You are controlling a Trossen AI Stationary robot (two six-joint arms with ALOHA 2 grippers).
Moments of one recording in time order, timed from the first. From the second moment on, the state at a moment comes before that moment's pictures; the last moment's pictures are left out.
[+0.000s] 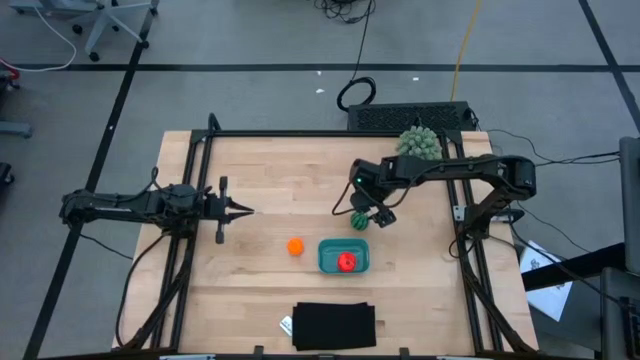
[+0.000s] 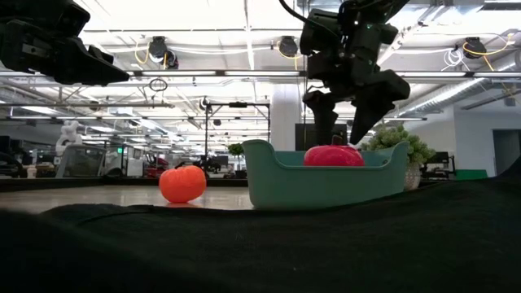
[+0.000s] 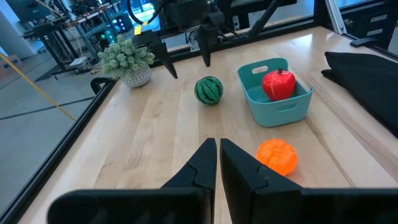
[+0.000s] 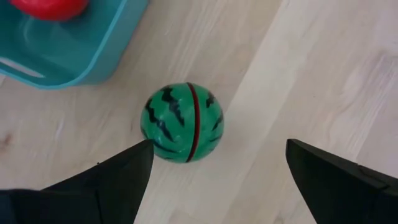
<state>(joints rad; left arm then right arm) -0.02 0.29 0.21 -0.17 -0.04 0.24 -0.21 1.61 1.12 -0.74 -0.17 -0.68</state>
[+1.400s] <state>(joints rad) -0.02 0.29 0.21 -0.17 -0.03 0.23 -0.22 1.61 0.92 -0.47 -0.26 -0.68</state>
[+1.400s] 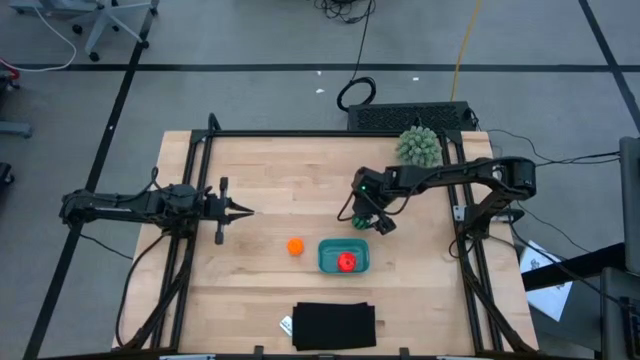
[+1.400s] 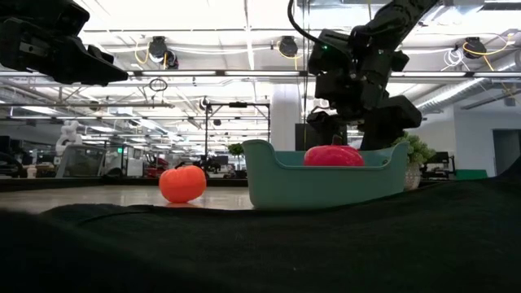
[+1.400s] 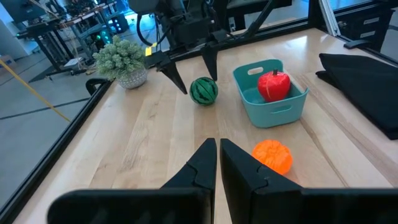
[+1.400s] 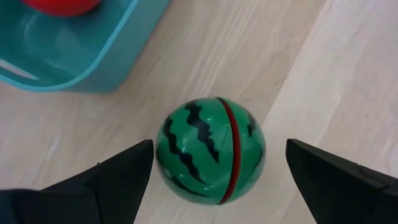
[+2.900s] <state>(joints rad) -0.02 0.29 0.21 -0.17 -0.03 0.23 -0.21 1.61 0.89 -0.41 -0.26 -0.64</state>
